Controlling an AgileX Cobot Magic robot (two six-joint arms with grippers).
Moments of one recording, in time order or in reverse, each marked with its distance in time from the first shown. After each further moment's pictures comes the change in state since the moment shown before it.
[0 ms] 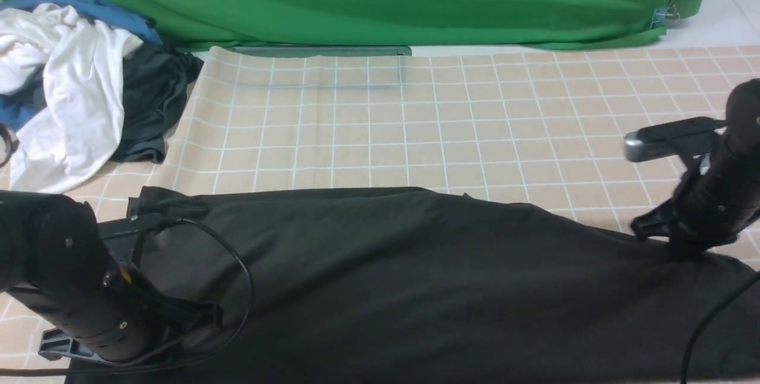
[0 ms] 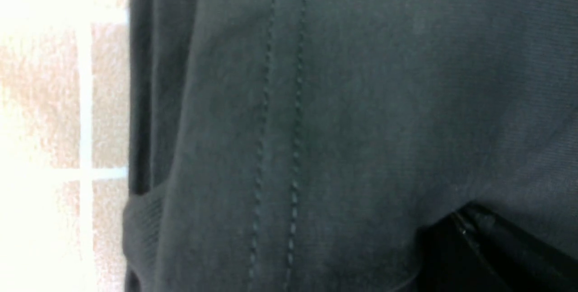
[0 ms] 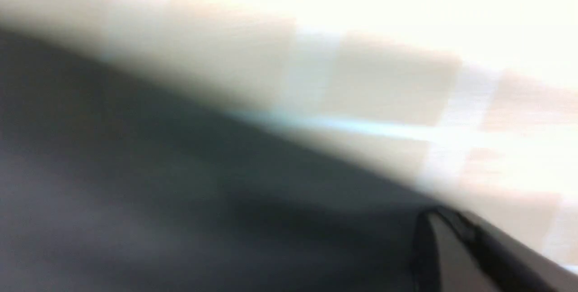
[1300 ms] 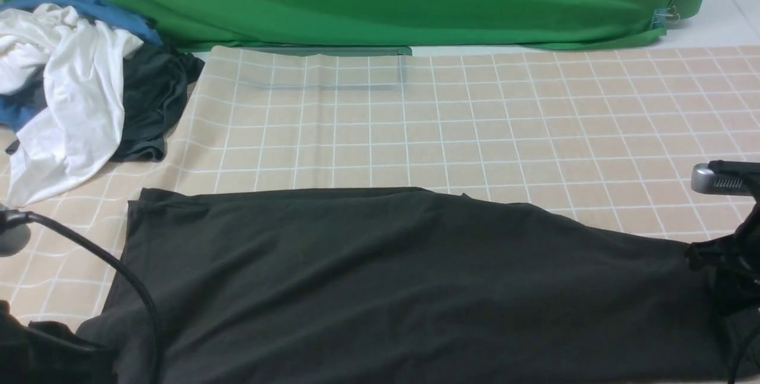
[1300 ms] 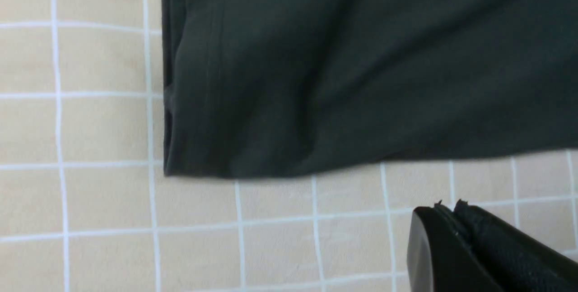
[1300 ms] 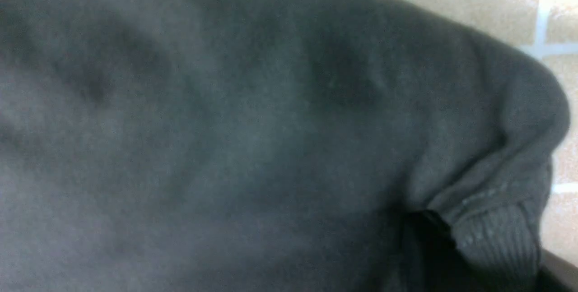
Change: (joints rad) right arm -0.165 -0.063 0.125 0.204 0.114 -0.115; left arm 0.004 -0.763 -0.003 -0.063 0.374 0.129
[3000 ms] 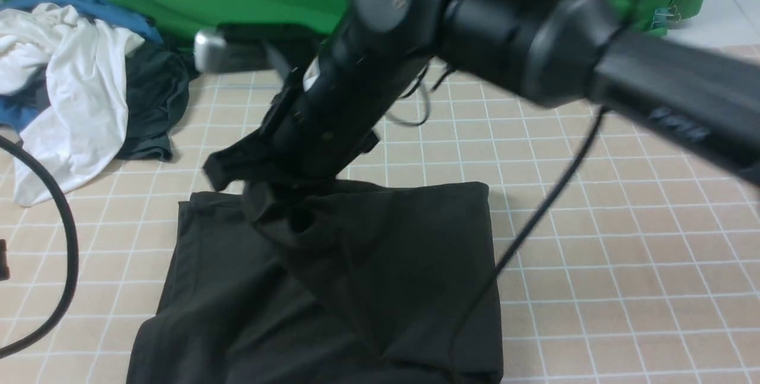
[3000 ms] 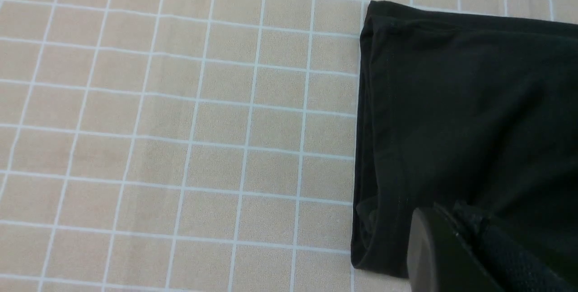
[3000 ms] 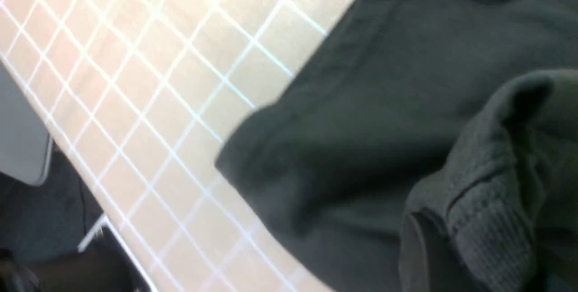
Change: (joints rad) right arm 0.918 0.357 -1.059 0.361 0.198 0.133; left arm 0.000 0.000 -0.260 0.277 0.081 -0.162
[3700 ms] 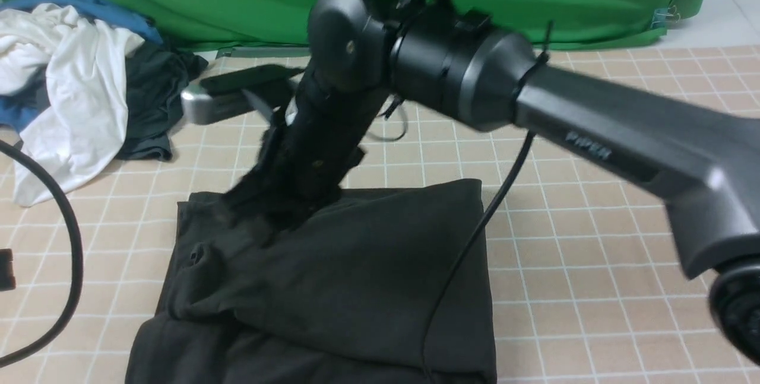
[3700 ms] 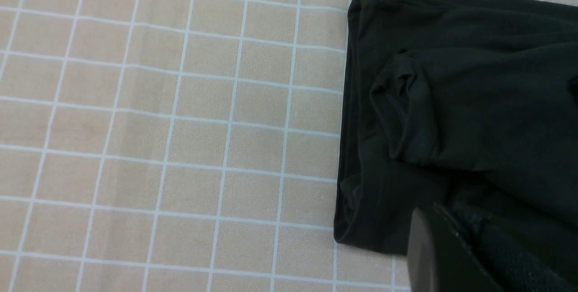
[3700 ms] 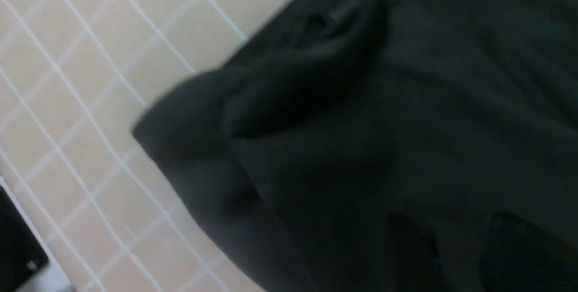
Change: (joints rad) right arm 0.002 0.104 -0.094 -0.115 0.141 -0.096; left arm 0.000 0.000 0.000 -0.036 0.034 -0.008
